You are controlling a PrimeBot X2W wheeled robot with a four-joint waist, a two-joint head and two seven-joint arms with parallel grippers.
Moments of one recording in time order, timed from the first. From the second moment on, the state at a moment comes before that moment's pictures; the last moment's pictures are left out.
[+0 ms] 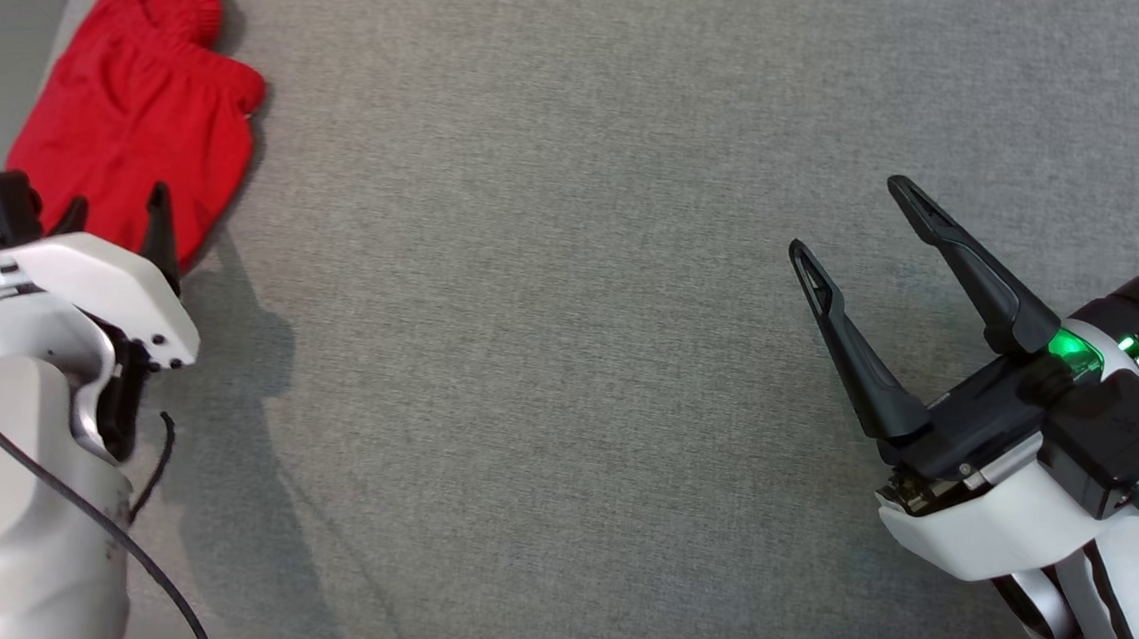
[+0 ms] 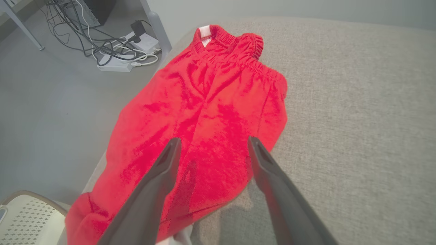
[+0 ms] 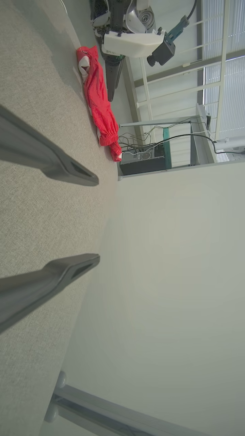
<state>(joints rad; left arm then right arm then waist) -0.74 0.24 -0.05 0.74 -0.34 -0.02 0.13 -0.24 -0.17 0.28 -0.24 0.03 0.13 -0.14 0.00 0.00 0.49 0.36</state>
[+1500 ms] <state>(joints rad) -0.83 0.21 -0.12 0.55 -0.49 -0.12 0.04 -0.22 -0.08 0.24 -0.12 0.05 0.13 -0.24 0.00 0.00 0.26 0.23</state>
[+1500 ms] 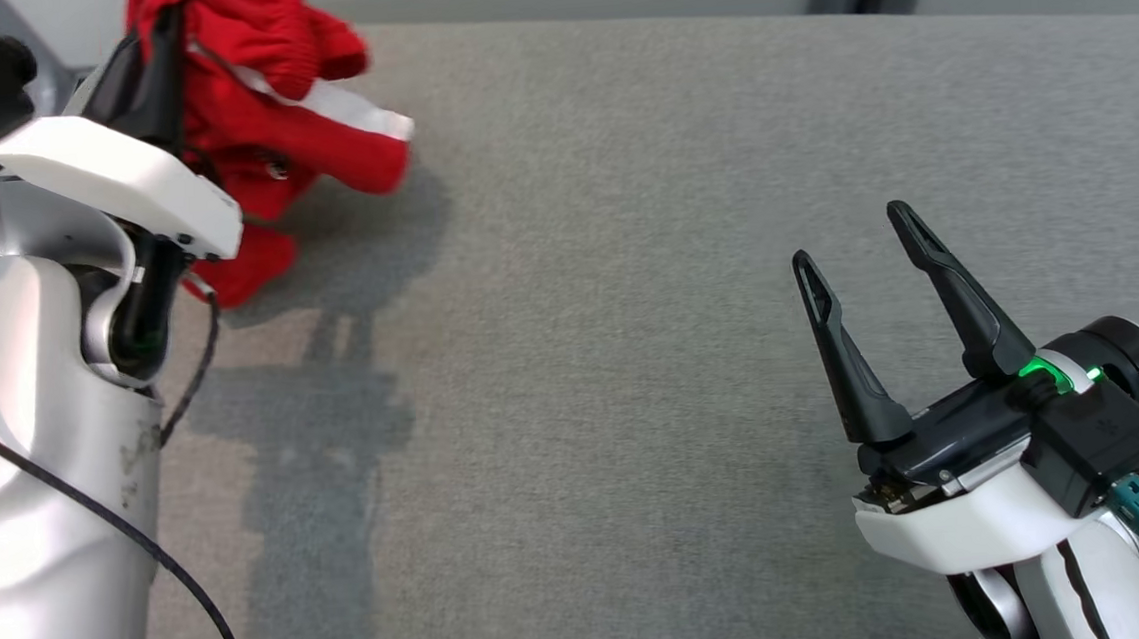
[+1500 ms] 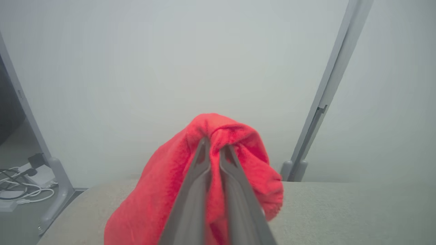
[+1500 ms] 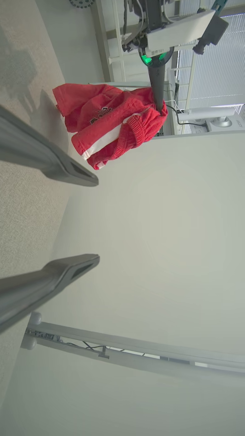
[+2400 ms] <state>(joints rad) -0.52 0.10 -0.39 0.18 -0.78 0.19 0.05 -0.21 -0.05 0.15 -0.13 0.12 0.13 -0.26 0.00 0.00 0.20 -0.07</state>
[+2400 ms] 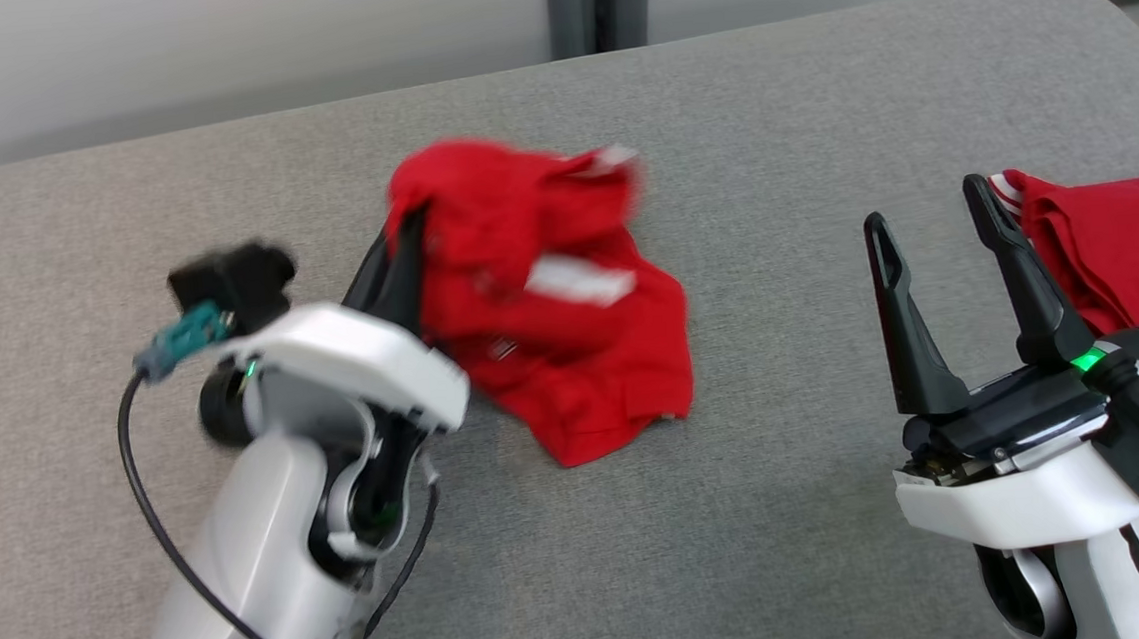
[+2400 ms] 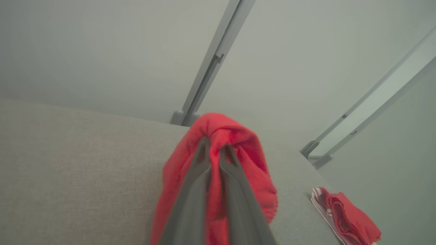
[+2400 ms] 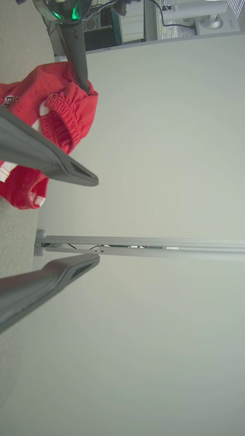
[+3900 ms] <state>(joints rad) -0.06 0.11 -0.24 0.17 -0.35 0.15 -0.26 -0.09 -0.05 0.13 0.01 0.10 0.13 -0.26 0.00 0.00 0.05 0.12</state>
